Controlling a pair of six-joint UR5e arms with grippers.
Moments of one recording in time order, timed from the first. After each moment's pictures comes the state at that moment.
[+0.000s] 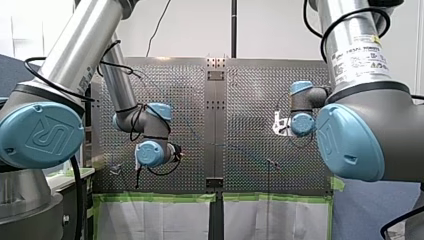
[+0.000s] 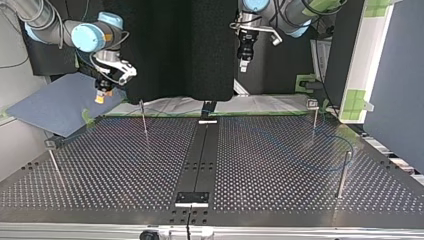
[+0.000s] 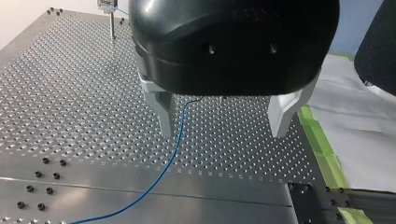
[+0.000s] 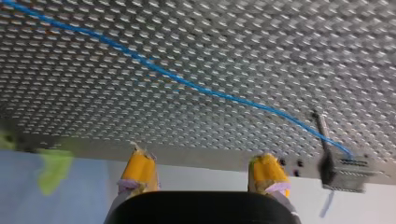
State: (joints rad) left arm -0.55 -2.00 -2.34 -2.09 -1.98 -1.64; right arm 1.85 -1.13 1.92 -0.67 1.78 1.58
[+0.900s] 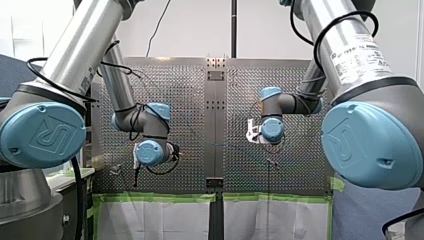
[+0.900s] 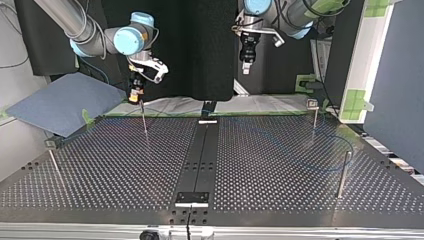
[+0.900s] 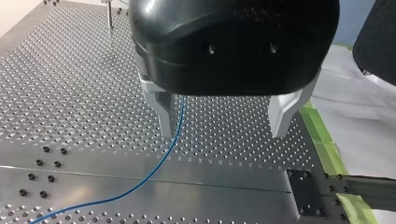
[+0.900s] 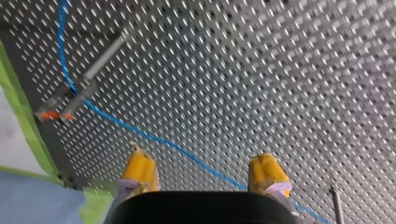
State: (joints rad) left arm -0.53 -2.00 -2.33 -2.10 -1.98 -1.63; right arm 2.09 -1.03 1.82 -0.59 1.95 1.59
